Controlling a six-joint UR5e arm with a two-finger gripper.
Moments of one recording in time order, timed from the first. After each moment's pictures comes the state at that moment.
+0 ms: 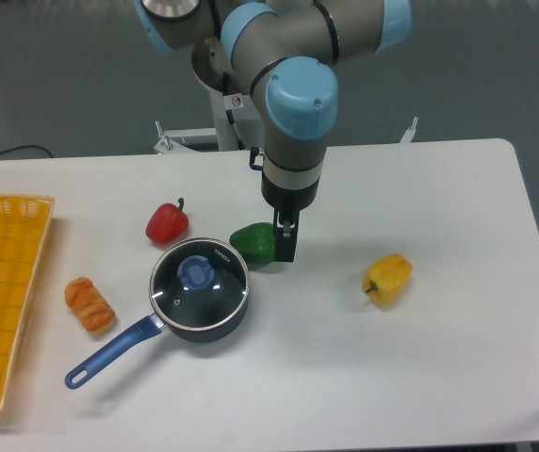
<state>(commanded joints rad) 2.47 -1.77 -1.61 -1.32 1.49 2.03</state>
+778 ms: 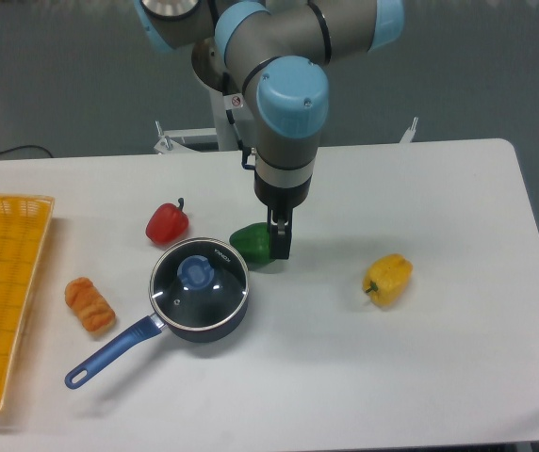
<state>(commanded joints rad) 2.45 -1.76 -1.67 -1.30 1.48 1.81</state>
